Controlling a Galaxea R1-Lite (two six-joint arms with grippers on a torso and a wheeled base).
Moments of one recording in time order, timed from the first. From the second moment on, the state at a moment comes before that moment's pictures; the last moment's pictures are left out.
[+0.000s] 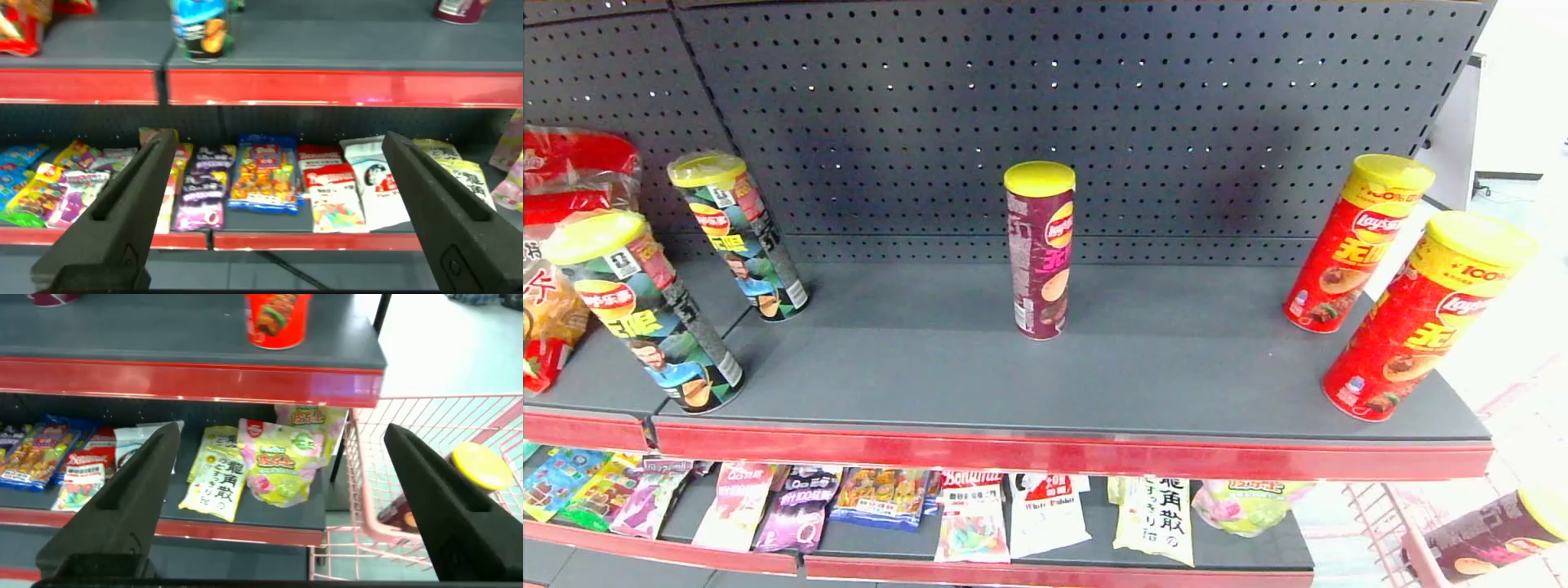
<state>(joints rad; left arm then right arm) 0.00 0.00 0.00 0.00 -0.02 0.00 0.00 0.00 0.00 0.00 0.04 -0.01</state>
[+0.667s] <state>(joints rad) 0.00 0.00 0.00 0.00 -0.02 0.00 0.00 0.00 0.00 0.00 0.04 -0.01</state>
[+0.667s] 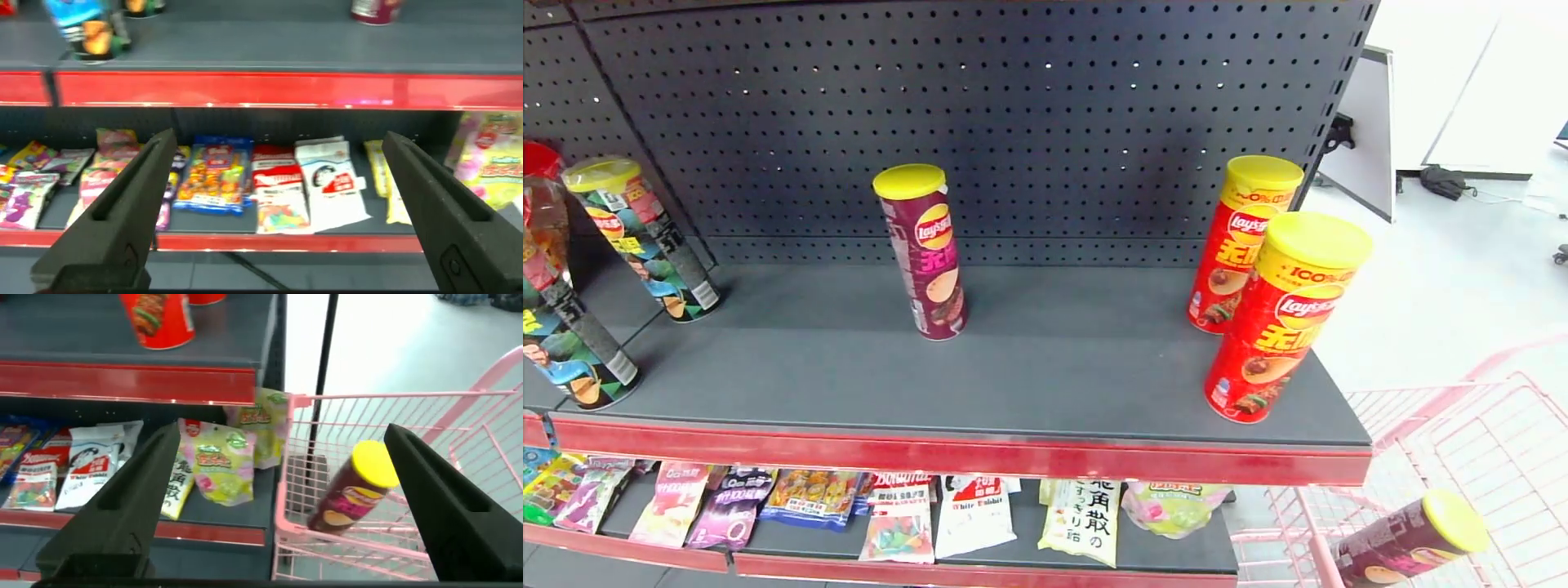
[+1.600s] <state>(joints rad) 0.00 0.00 0.00 0.00 -0.02 0.00 0.00 0.00 0.00 0.00 0.04 0.00</state>
